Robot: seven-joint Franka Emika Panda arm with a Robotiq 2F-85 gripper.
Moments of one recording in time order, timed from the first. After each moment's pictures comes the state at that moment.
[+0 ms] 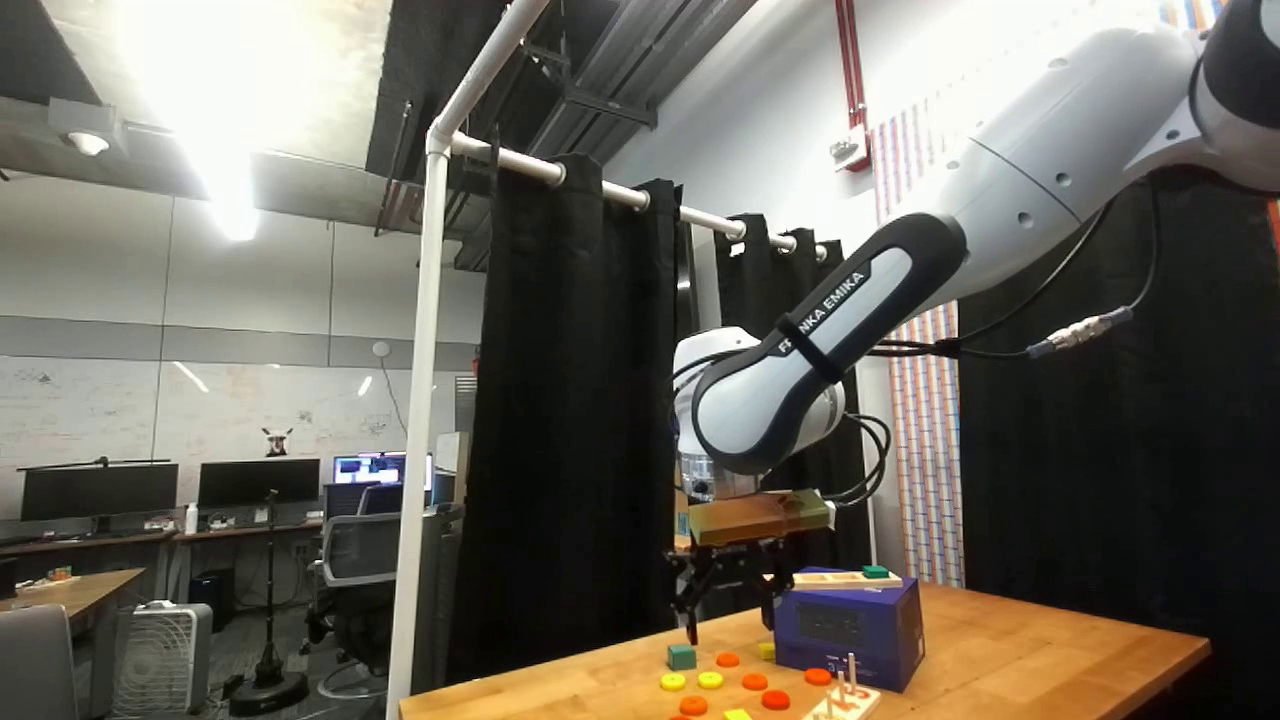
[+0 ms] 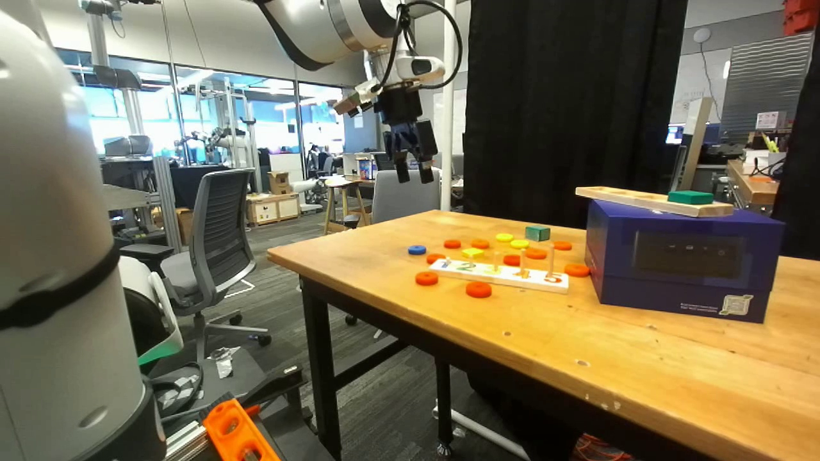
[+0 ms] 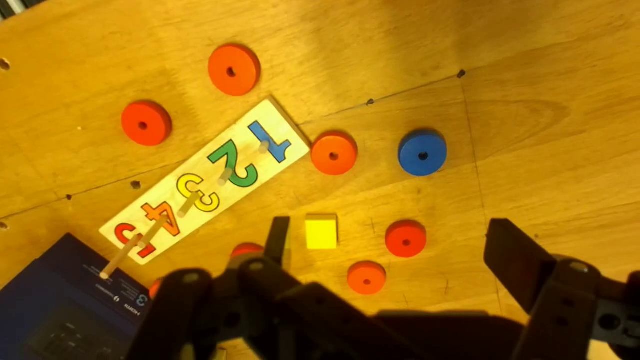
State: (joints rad) arm 0.05 -0.16 0.33 -2.33 -0.17 2.29 0.70
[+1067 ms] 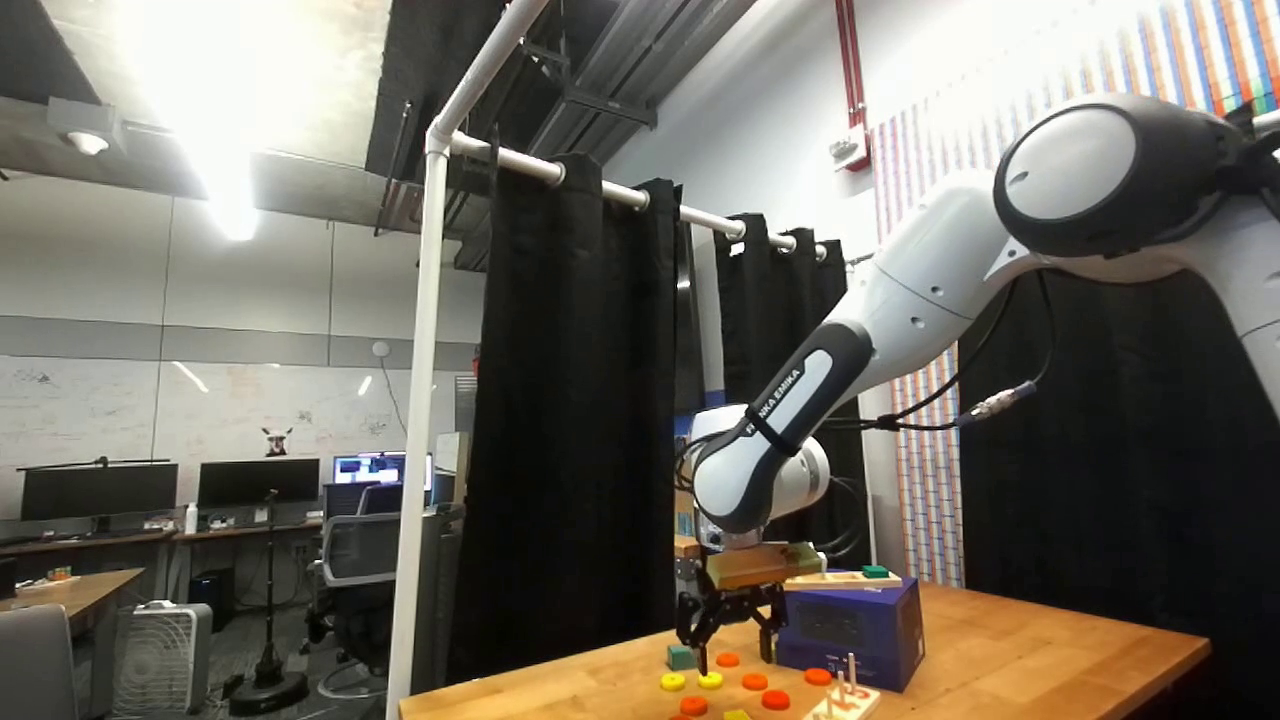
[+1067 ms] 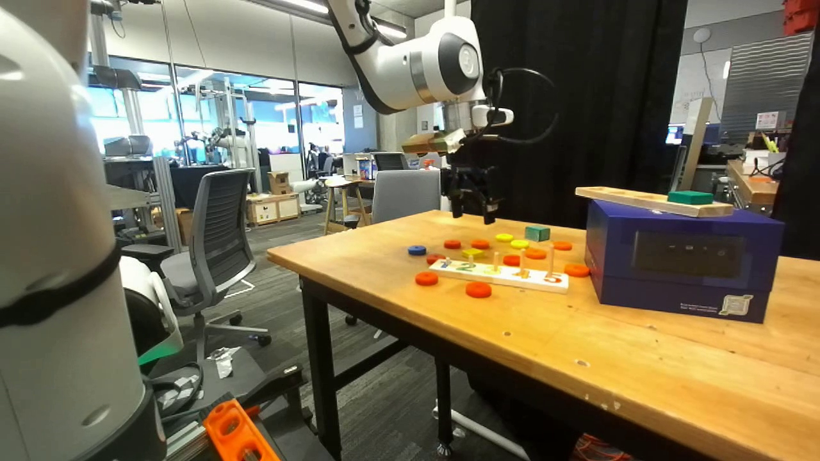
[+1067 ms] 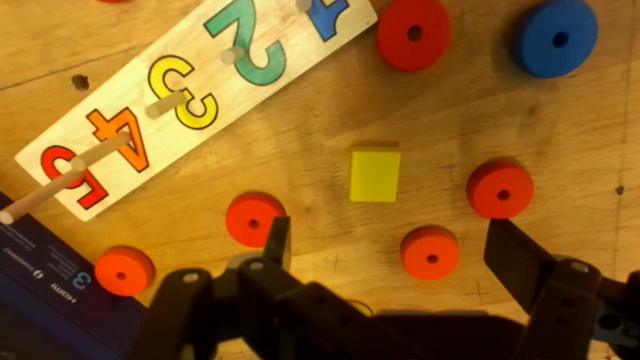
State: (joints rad) arm 0.07 0.17 0.13 -2.15 -0.18 2.42 0.47
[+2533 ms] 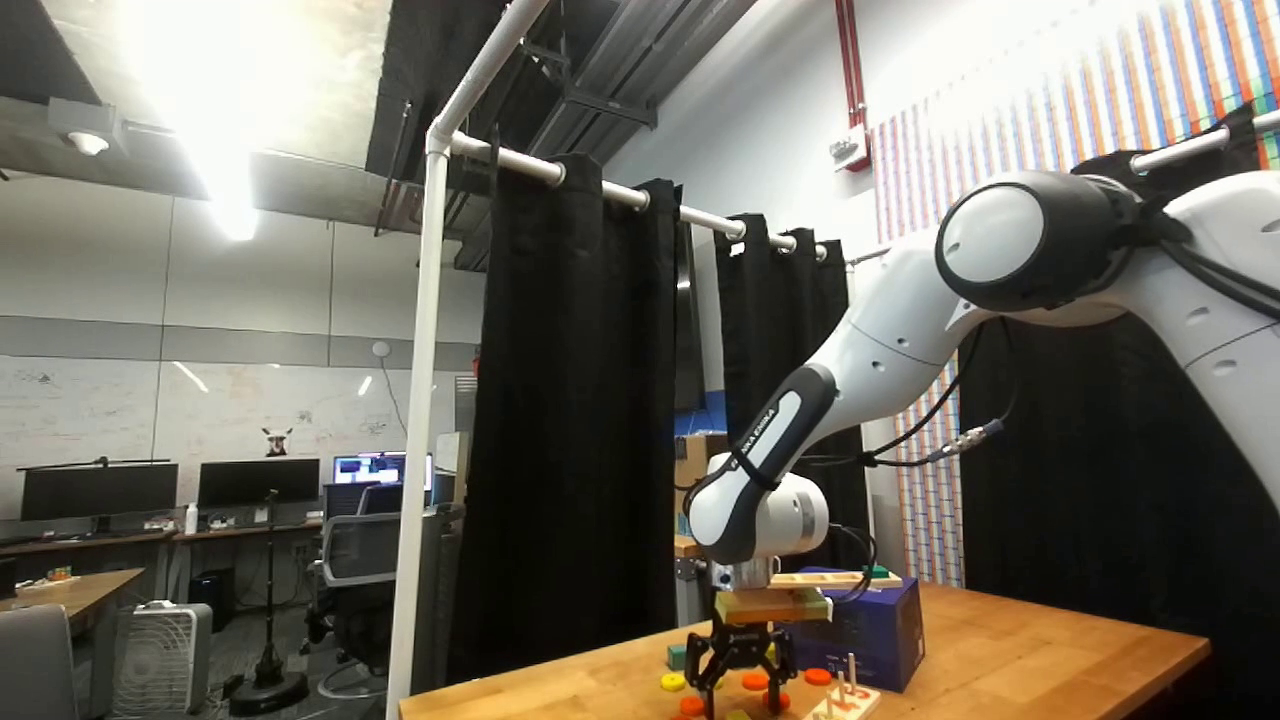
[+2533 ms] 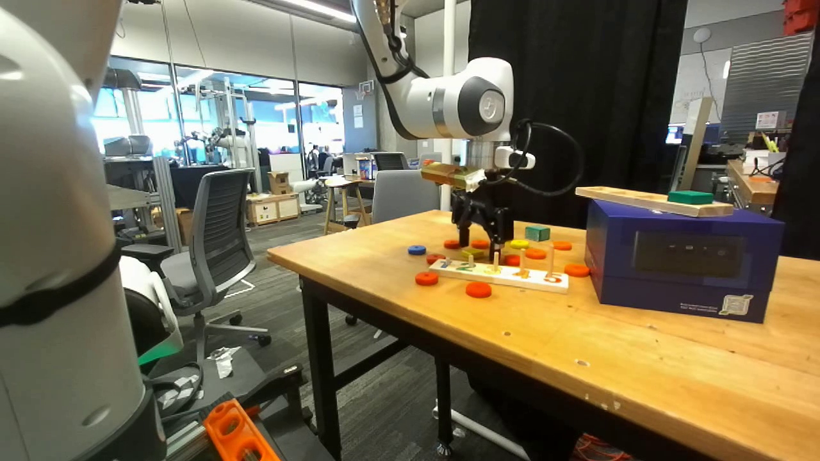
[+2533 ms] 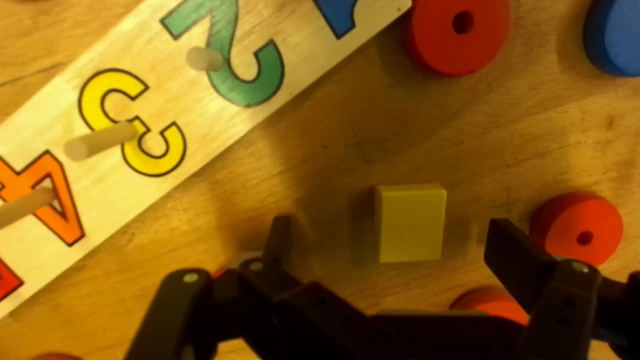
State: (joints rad) arm 0.07 0.33 0.08 -2.08 0.01 2.43 0.33
